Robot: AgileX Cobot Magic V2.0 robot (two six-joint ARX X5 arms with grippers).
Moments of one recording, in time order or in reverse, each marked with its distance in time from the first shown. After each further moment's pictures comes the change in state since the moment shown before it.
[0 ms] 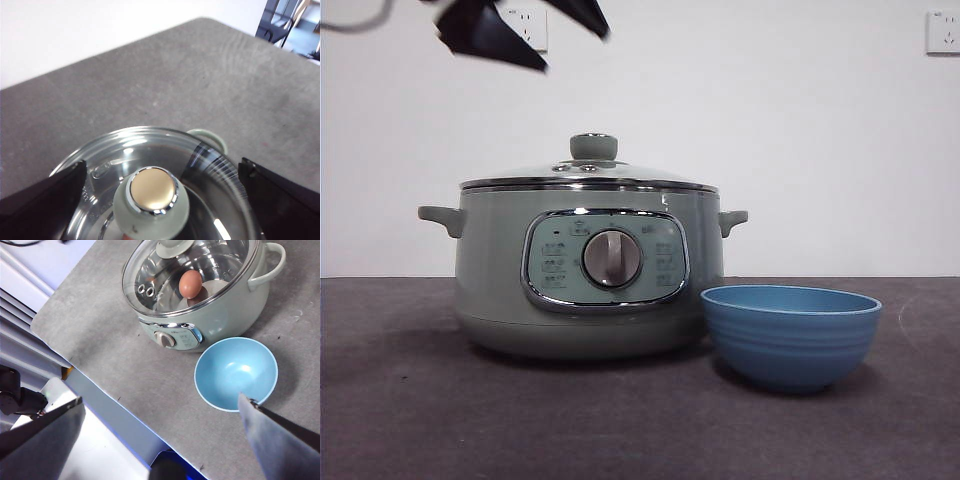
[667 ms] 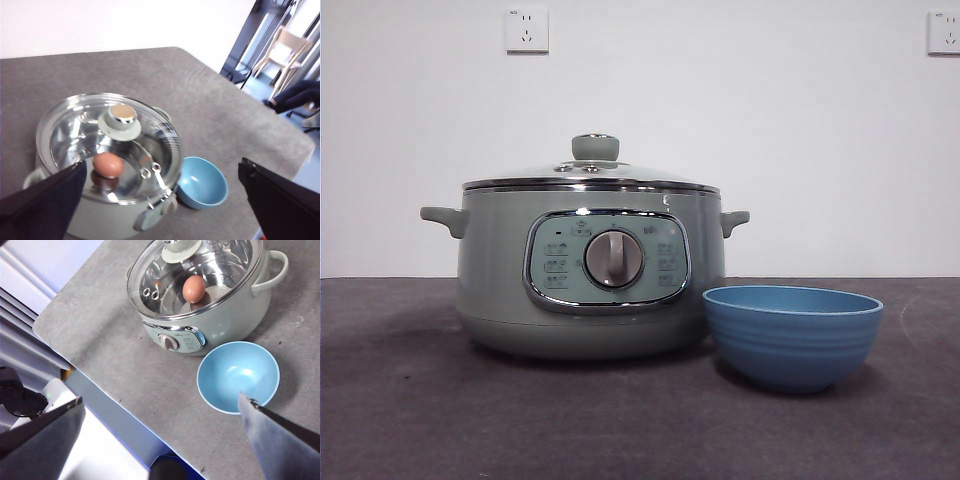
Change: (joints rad) left arm 0.343 -0.604 -0.205 -0.375 0.397 -0.118; right arm 0.000 -0.026 0.000 0.000 0.000 0.000
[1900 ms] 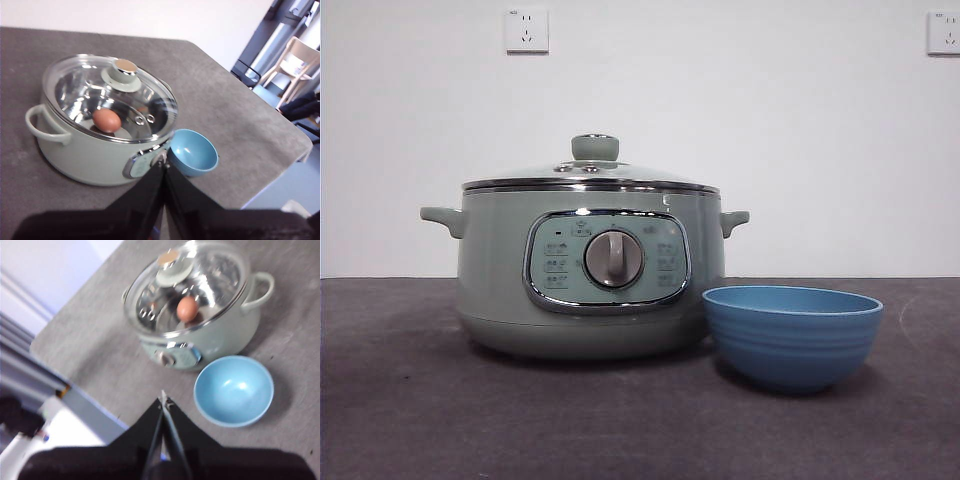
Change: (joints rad) left arm 0.156 -0.364 -0.199 -0.200 0.087 -0.028; right arm -0.003 -0.049 -0.011 0.043 0.009 0.056
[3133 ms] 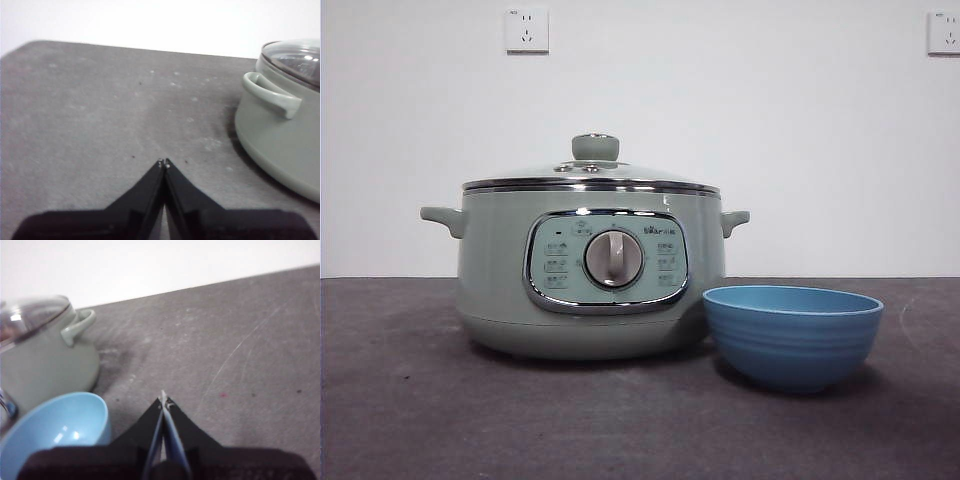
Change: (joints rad) left arm 0.000 -0.442 -0.801 0.606 -0.671 -0.039; right arm -0.047 -0.741 -1.036 0.869 0.534 0.280
